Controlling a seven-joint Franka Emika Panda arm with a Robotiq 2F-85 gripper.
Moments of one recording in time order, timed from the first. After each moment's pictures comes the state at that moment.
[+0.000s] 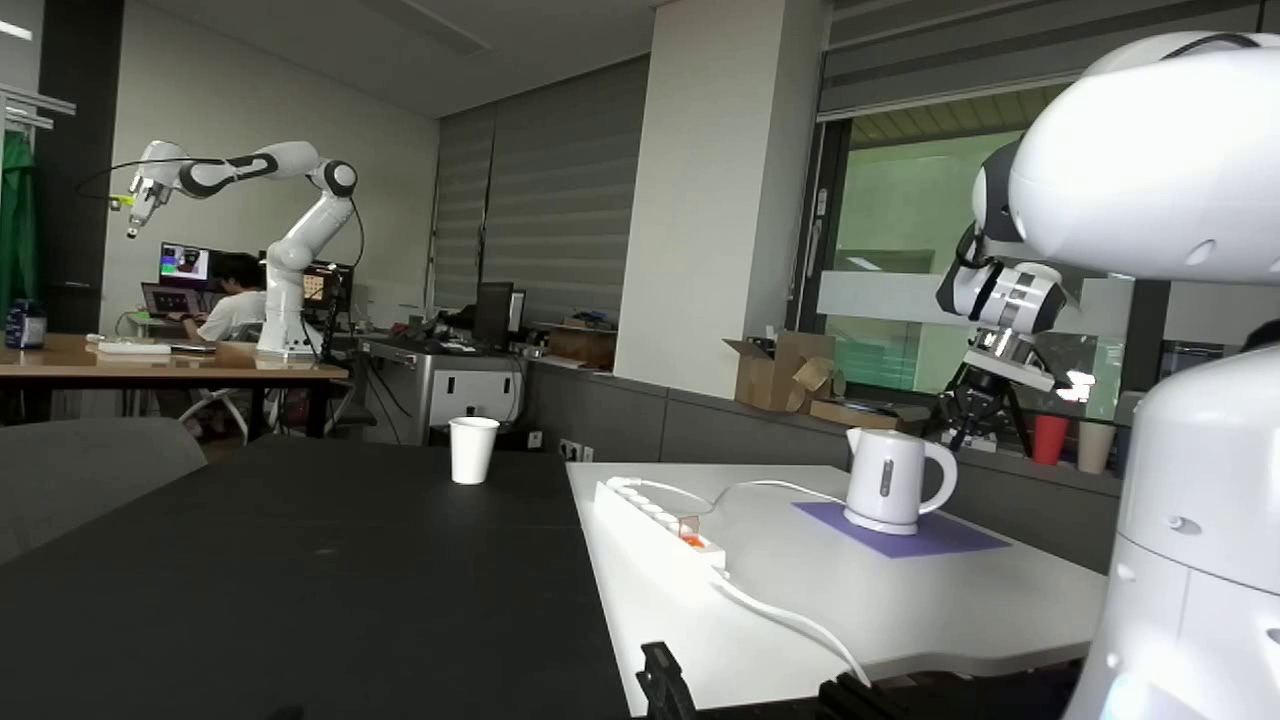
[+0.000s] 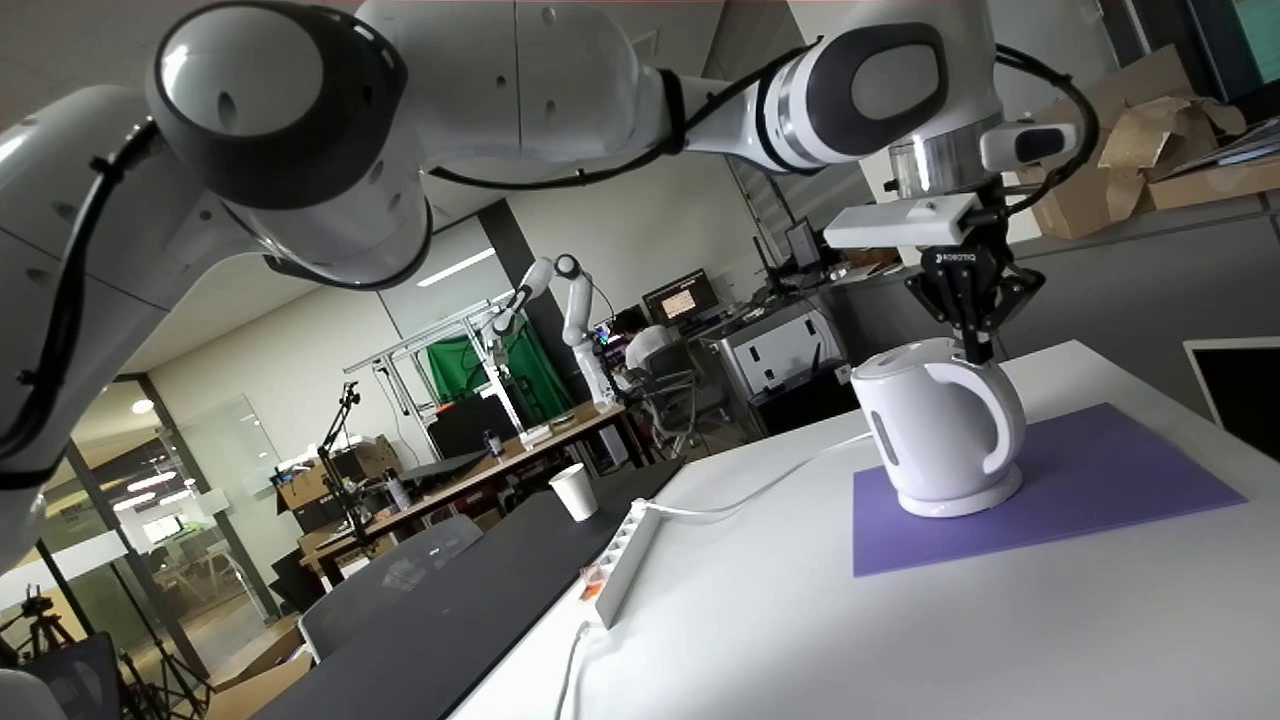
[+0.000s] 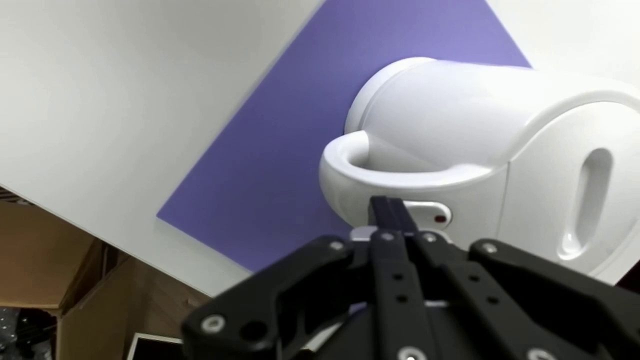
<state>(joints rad) -0.65 1.04 -0.17 -0.96 0.45 1.97 -0.19</state>
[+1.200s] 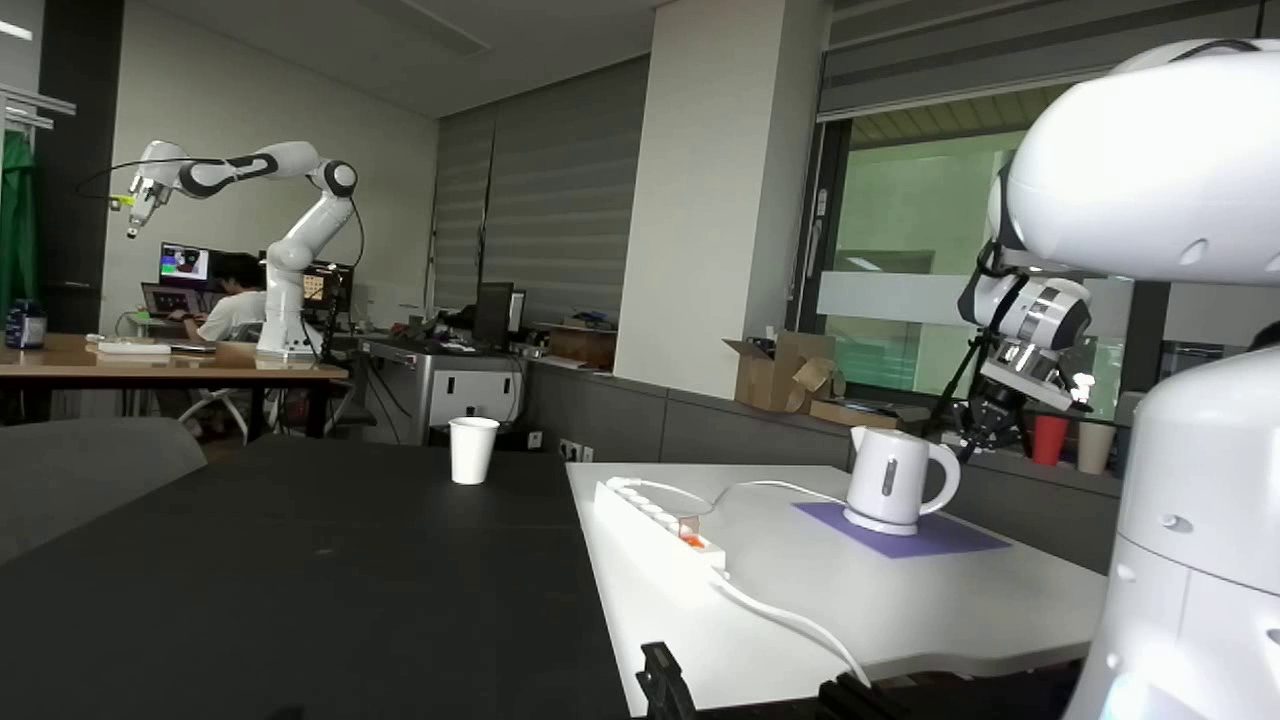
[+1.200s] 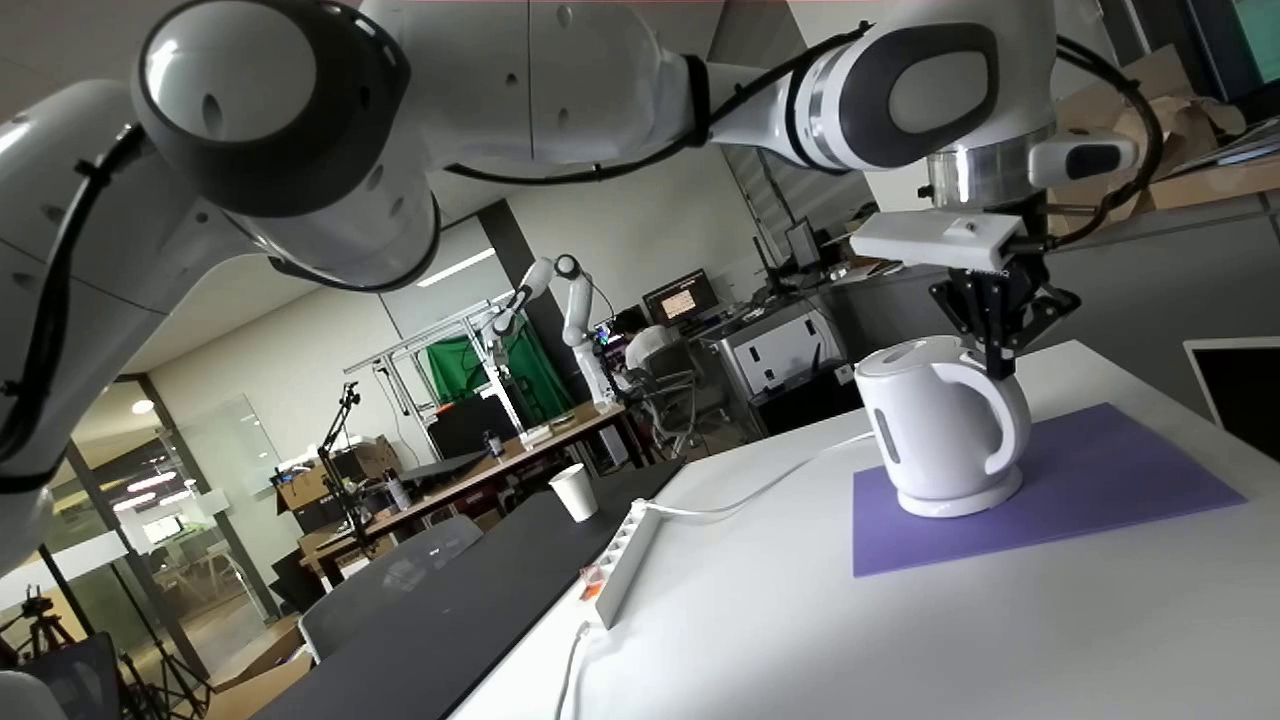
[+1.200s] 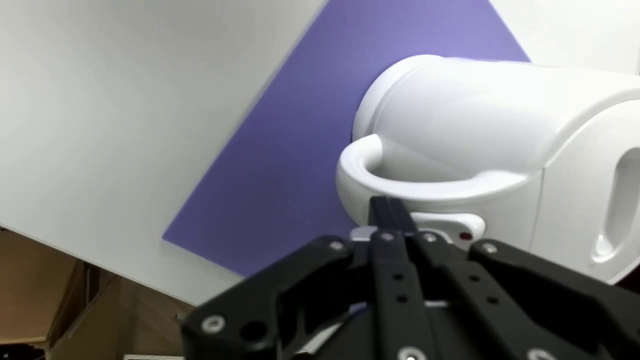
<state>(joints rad) -0.70 1.07 -0.15 -0.96 0.53 1.97 -0.23</state>
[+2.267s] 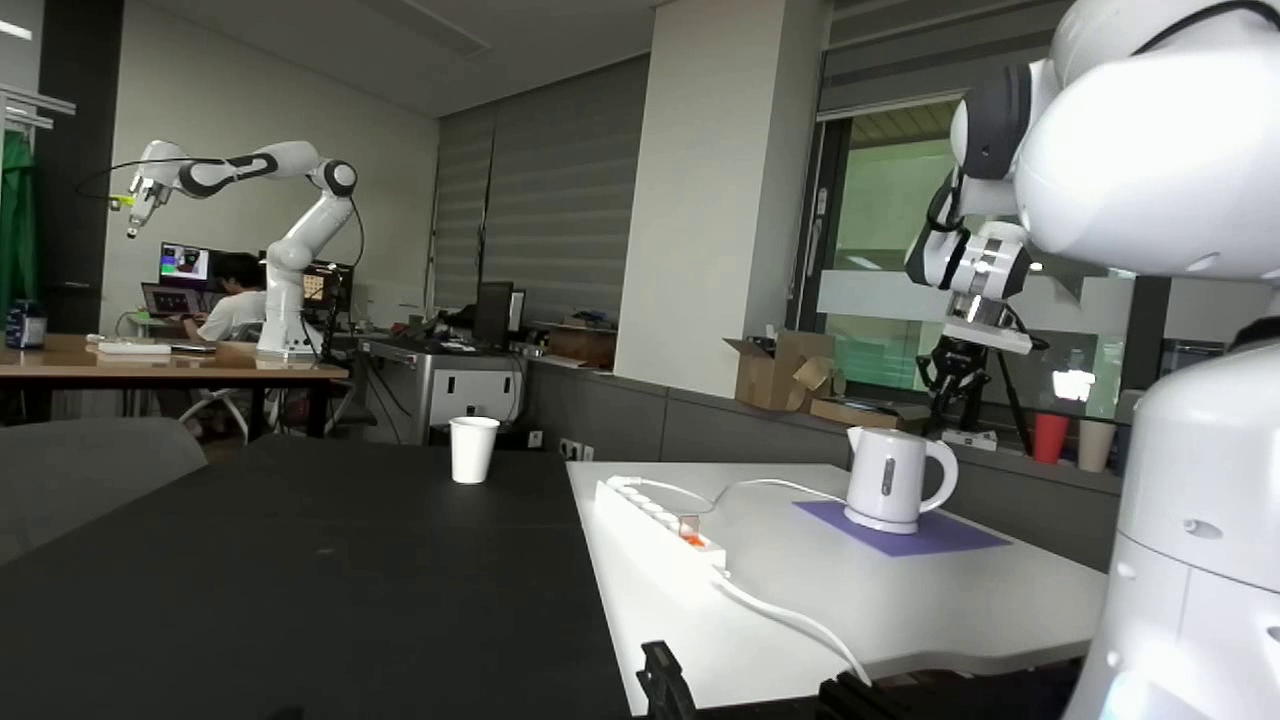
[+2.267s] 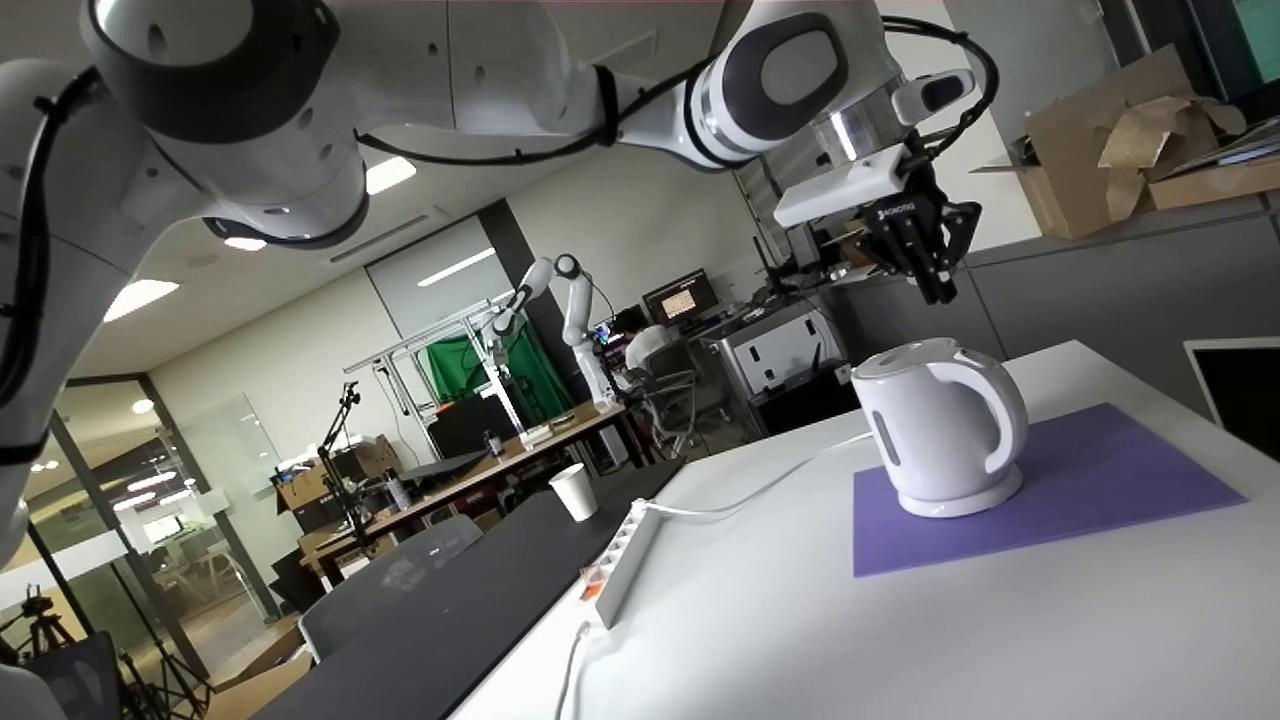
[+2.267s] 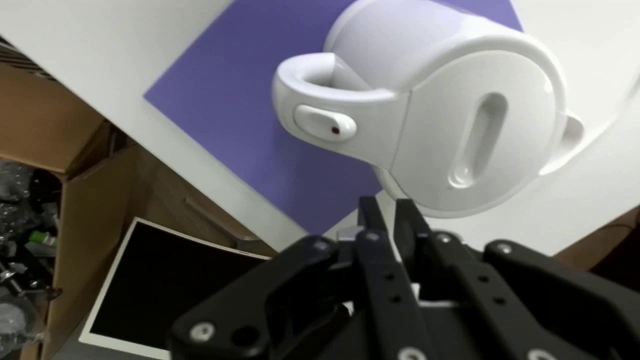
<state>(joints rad) -0.52 0.85 -0.21 -1.19 0.38 2.20 -0.27</state>
